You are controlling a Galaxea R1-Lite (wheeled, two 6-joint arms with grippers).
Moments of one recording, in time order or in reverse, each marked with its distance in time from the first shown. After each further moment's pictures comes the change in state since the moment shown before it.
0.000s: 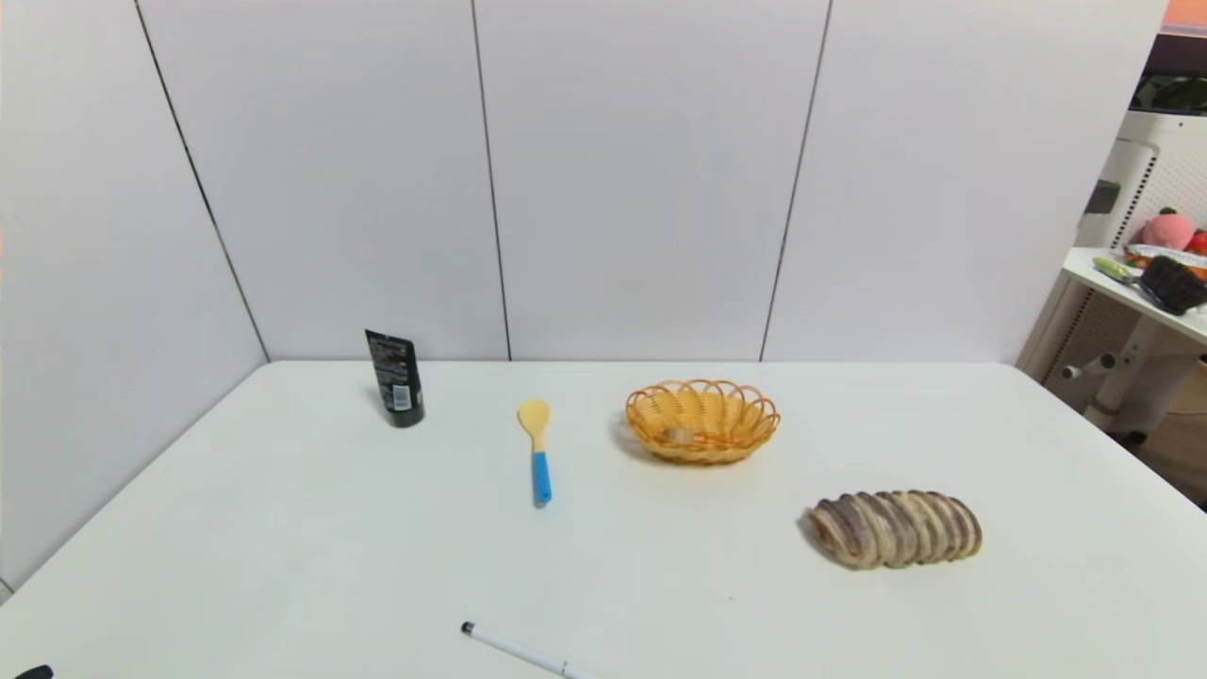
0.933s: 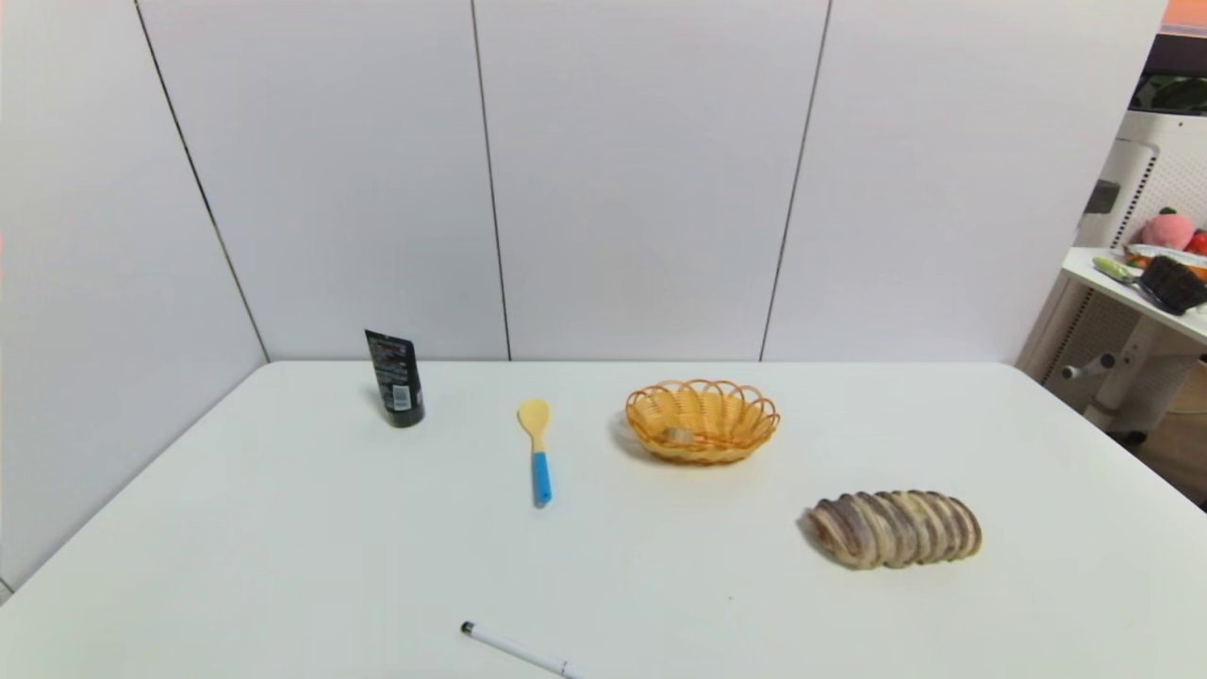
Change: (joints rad) left arm 0.049 -0.269 0.002 0.146 0.063 0.044; right arm 0.000 0.000 0.000 0.000 0.000 -0.001
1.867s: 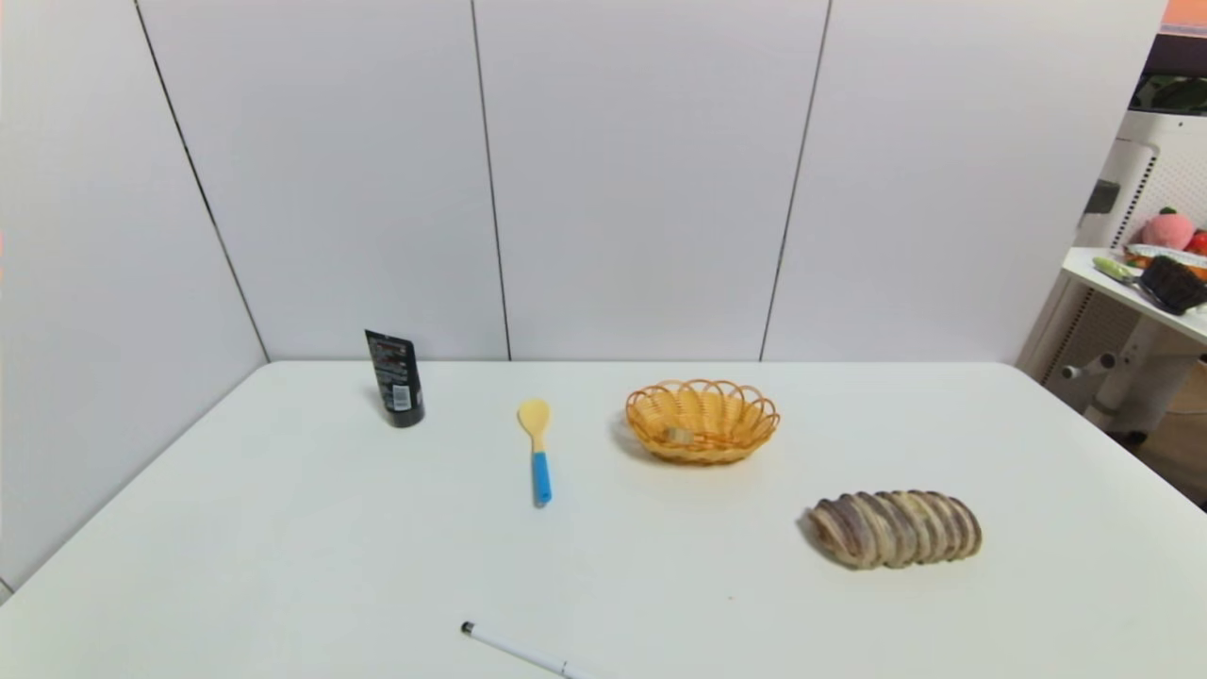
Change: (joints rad) left arm 0.000 0.000 0.000 -0.003 0.011 -0.059; right arm 0.000 0.000 0.000 0.000 0.000 0.000
